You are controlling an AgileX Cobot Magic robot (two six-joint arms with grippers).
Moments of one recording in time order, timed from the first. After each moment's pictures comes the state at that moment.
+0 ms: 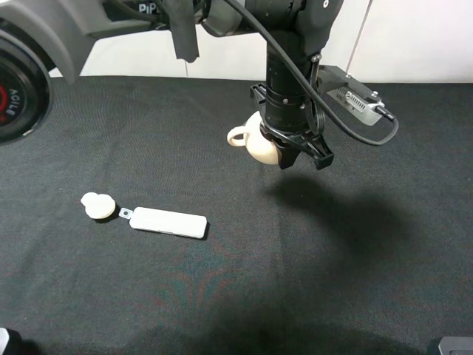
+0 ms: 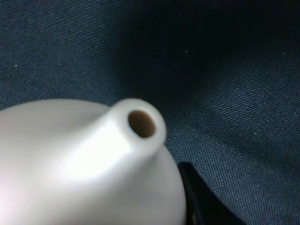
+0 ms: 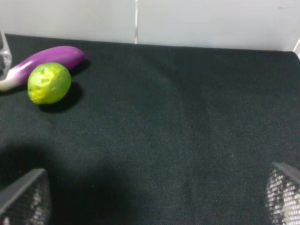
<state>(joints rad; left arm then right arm) -0.91 2.31 -2.03 -0.01 1.18 0.17 -0.02 -0.01 -0.50 0.06 1.02 -0.08</state>
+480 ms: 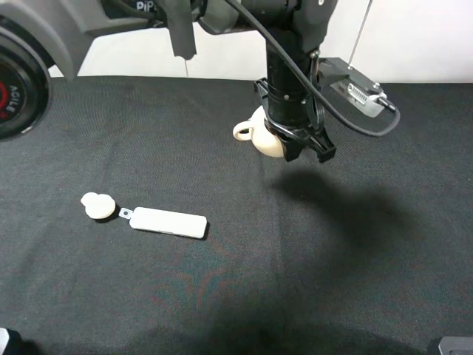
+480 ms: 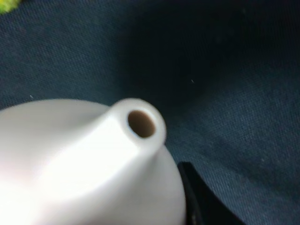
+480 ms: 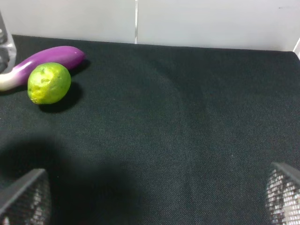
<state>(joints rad) -0.89 2.31 -2.03 -0.01 1.10 0.19 -0.02 -0.01 -0.50 0.06 1.02 -0.08</state>
